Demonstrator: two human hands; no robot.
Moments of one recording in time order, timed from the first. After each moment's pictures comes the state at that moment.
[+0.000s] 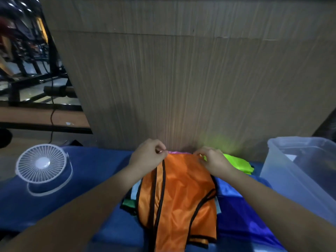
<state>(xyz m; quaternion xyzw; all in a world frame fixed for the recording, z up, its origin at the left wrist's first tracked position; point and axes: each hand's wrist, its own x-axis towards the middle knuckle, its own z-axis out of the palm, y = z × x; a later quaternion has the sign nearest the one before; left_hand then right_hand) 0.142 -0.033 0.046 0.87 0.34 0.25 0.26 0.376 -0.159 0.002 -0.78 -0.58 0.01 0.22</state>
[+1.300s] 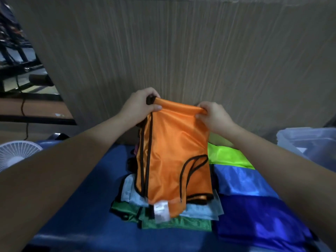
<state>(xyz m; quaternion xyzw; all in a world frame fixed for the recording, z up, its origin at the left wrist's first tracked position) 0.195 0.059 0.113 0.88 0.26 0.31 0.24 0.409 -0.095 0.085 -0.79 -0.53 -0.03 0.31</state>
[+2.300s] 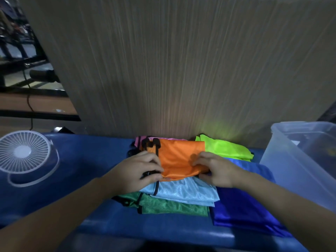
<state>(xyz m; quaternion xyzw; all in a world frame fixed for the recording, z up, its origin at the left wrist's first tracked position) 0.096 -0.028 -0.012 0.98 0.05 0.14 0.17 0.369 -0.204 -0.020 -0.71 -0.68 0.10 0.11</state>
